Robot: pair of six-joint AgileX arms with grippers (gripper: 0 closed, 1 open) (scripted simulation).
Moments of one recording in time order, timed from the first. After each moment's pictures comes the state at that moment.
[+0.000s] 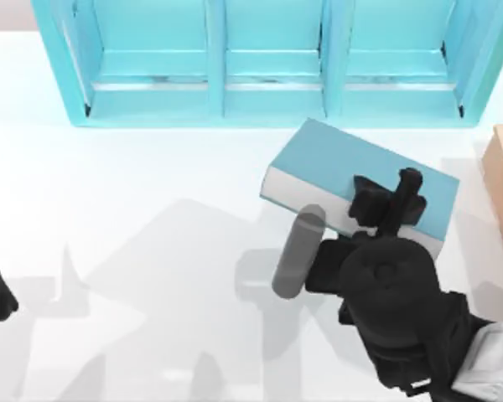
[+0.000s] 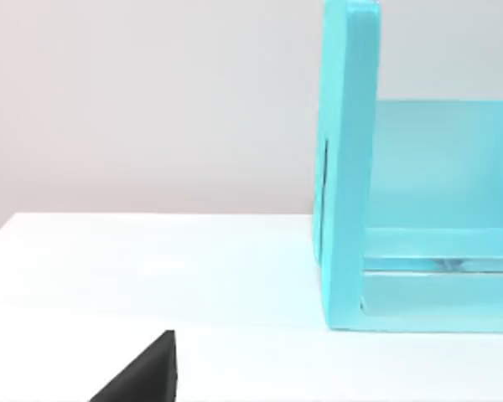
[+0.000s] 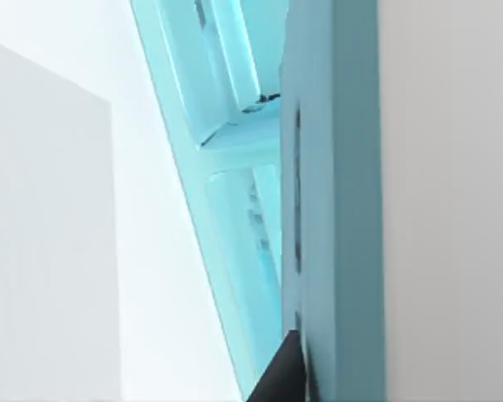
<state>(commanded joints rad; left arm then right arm) 0.00 0.00 0.00 0.00 0.00 0.00 0.99 1.57 0.55 0.61 0.88 -0.99</state>
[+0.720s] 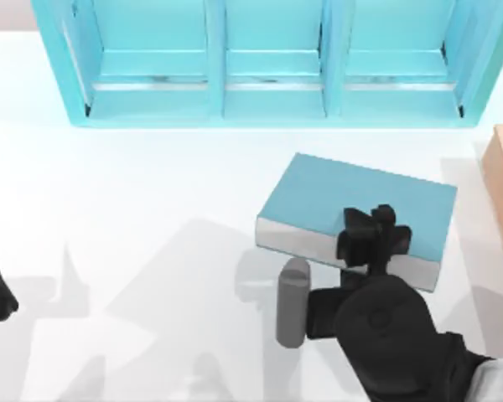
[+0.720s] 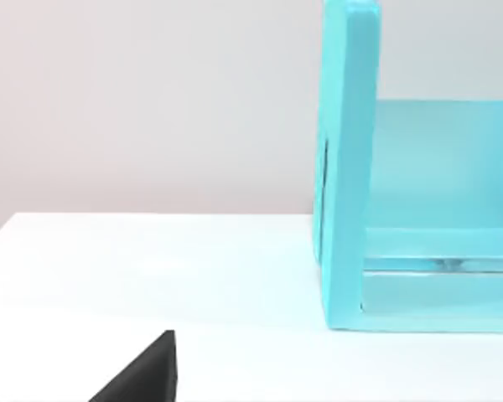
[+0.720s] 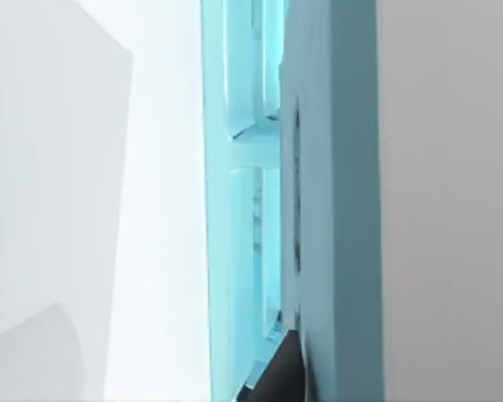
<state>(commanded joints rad) 0.00 0.00 0.00 0.00 0.00 0.00 1.07 1.58 0.48 0.66 0.91 -1.17</state>
